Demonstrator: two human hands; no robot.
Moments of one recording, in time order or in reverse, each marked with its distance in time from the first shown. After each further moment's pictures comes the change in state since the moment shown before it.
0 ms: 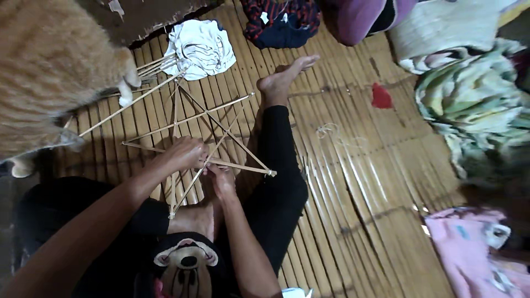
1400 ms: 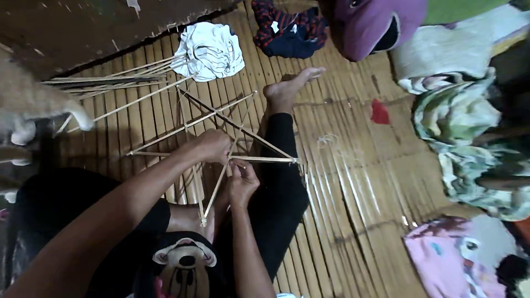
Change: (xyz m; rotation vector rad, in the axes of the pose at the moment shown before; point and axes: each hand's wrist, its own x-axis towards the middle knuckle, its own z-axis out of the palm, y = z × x) left_hand 0.023 0.037 -0.042 -0.134 -0.097 0.006; right_hand -0.008 -0.012 -0.024 -0.576 0.215 -0.925
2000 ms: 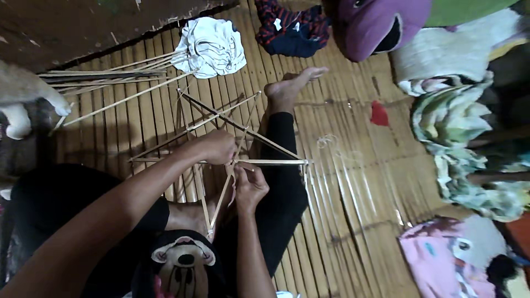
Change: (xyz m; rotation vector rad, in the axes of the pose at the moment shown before) left_hand -0.010 0.019 -0.013 -0.067 -0.093 -0.022; right_hand 0.004 -0.014 -0.019 0.110 -0.018 -0.032
